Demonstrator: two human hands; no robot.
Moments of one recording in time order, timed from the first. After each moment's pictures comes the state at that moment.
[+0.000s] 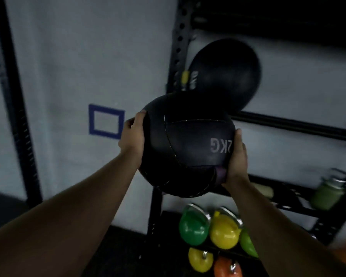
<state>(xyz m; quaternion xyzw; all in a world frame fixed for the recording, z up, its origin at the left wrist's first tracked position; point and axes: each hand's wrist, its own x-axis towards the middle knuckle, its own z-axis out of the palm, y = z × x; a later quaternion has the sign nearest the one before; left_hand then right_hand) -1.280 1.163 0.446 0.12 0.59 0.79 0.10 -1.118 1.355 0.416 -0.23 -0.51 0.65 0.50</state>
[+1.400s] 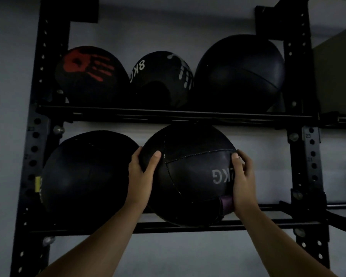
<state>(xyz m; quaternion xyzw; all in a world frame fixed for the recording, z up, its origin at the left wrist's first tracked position) -1.168 1.635 0.632 0.44 0.47 0.77 0.00 -0.972 1.779 0.623 -0.13 -0.55 0.45 0.69</state>
